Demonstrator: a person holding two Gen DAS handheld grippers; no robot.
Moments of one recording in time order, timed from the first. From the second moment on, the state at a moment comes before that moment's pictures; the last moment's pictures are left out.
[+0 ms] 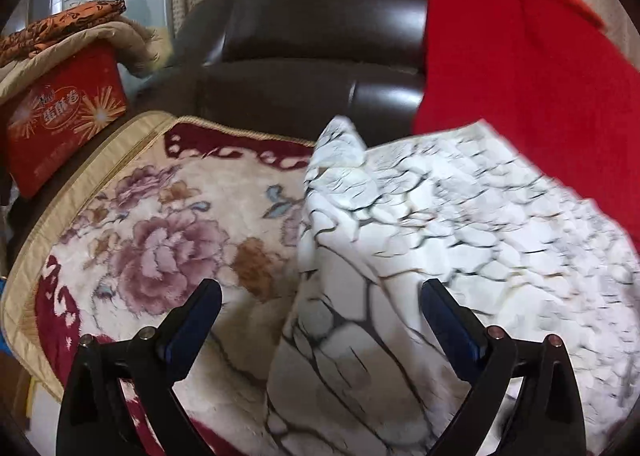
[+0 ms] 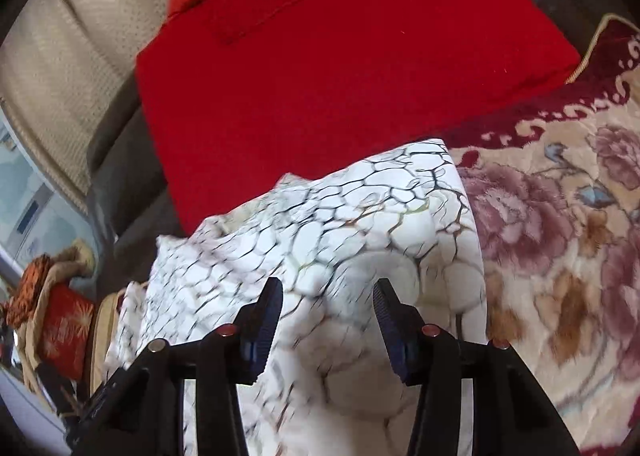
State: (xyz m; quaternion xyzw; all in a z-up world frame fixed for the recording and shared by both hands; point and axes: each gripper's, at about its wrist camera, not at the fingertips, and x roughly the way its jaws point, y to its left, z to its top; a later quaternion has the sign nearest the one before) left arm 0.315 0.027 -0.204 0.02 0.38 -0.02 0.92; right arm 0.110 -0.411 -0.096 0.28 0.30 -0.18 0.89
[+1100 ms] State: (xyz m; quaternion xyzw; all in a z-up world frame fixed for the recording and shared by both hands) left arm 0.258 -0.073 -0.222 0.07 0.34 -0.16 0.92; right arm 0.062 -0.382 -0.108 0.30 0.32 -0.14 0.89
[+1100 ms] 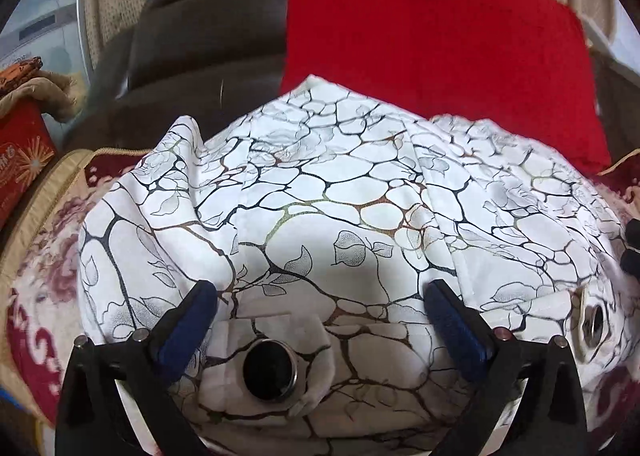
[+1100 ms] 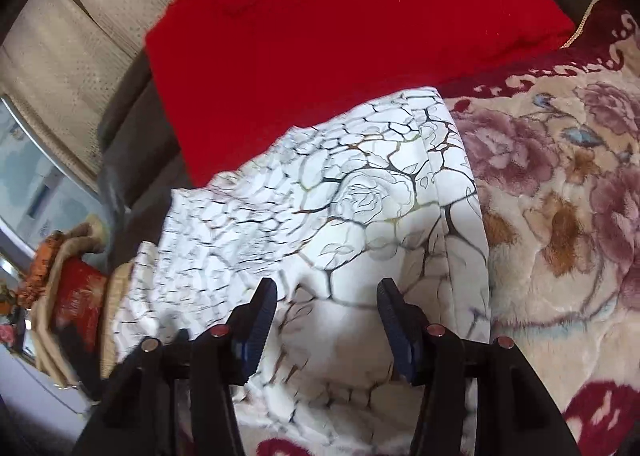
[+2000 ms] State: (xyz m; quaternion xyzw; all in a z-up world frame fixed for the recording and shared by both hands) left arm 0.259 -0.074 -0.229 0.07 0.40 -0.11 0.91; right arm 0.055 -0.410 -0.130 0.39 0.37 -0.01 0.84
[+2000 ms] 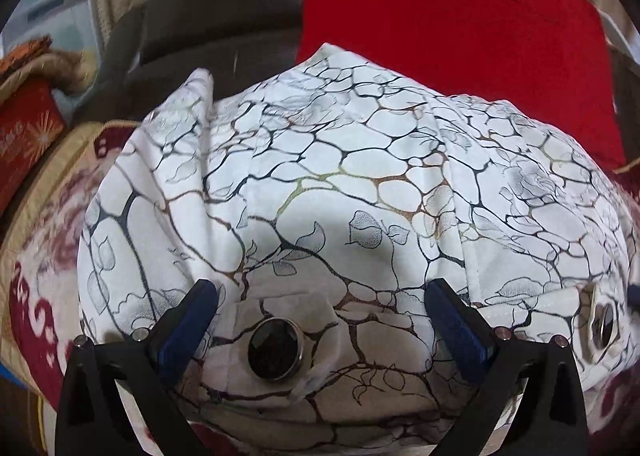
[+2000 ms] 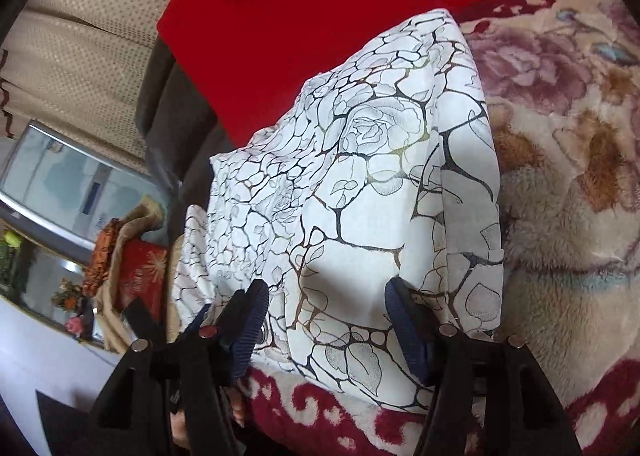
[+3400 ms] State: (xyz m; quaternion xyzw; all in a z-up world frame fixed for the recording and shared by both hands) left arm 0.253 -0.037 -0.137 0.12 0.36 -0.11 0.92; right arm 0.066 -0.347 -0.086 0.31 0.27 -0.10 0.90
